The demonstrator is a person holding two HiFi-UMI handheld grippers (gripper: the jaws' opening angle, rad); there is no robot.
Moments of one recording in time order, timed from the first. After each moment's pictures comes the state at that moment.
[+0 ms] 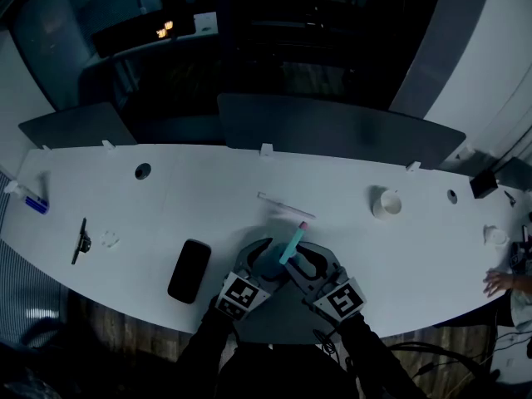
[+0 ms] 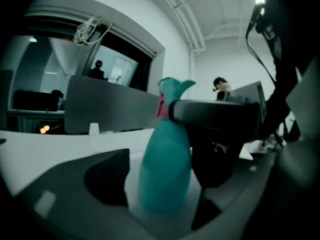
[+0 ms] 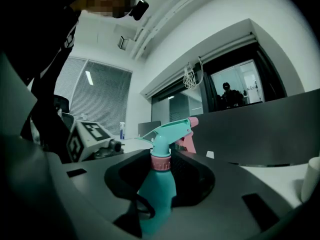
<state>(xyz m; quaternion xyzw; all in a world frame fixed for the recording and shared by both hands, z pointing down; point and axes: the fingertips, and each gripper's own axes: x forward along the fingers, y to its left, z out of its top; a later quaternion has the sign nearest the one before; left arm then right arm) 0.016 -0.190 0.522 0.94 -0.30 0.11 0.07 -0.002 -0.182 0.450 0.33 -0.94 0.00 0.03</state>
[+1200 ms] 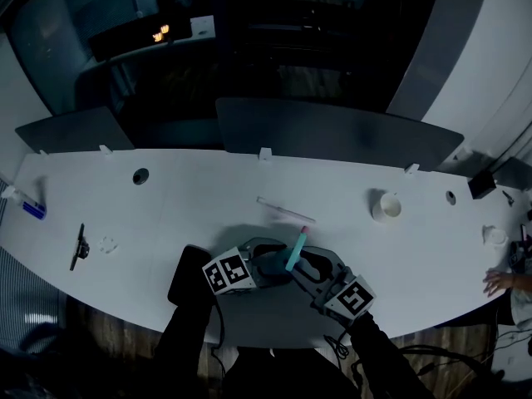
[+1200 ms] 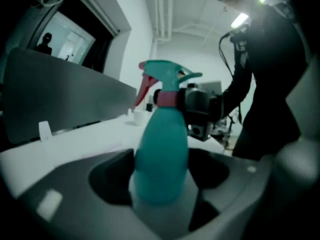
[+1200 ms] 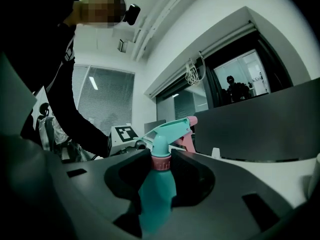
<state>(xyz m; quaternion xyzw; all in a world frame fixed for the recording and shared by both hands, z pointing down) 0.025 -0.177 0.535 0.98 -0.03 0.18 0.04 0.001 -0.181 0.449 0.28 -0.96 0.02 0.03</state>
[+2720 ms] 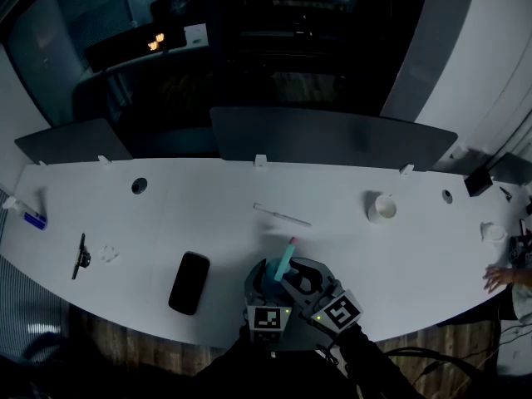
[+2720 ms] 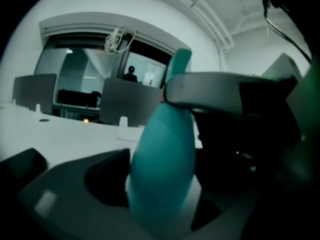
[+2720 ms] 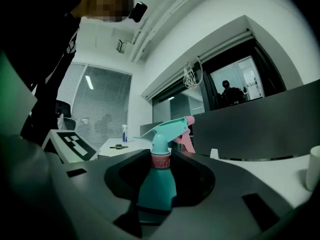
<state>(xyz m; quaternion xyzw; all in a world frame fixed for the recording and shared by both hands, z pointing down) 0.011 -0.189 0.534 0.85 -0.50 0.08 0.11 -0.007 -0.167 0.452 0.32 -0.95 0.02 0.01</state>
